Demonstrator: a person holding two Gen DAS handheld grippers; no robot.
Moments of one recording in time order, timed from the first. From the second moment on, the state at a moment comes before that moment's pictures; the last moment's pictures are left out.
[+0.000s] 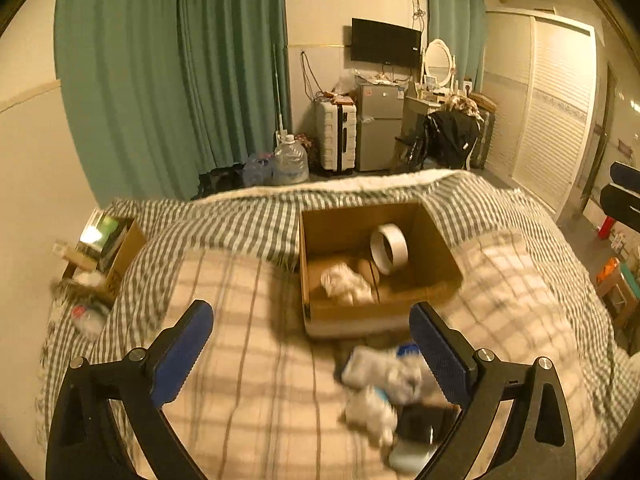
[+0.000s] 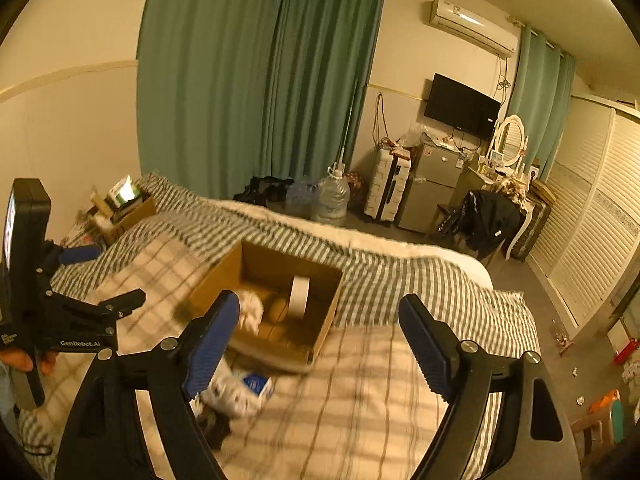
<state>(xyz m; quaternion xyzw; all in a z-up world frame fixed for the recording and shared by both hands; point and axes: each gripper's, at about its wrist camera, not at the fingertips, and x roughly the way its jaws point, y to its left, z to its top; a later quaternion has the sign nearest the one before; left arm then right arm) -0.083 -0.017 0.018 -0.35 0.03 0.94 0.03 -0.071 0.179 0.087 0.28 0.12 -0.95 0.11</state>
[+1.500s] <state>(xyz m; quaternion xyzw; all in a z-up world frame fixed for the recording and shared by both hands) -0.008 -0.002 -0.081 -0.46 -0.08 0.86 0.21 -0.009 0.177 -0.075 0.39 0.10 -0.91 0.07</state>
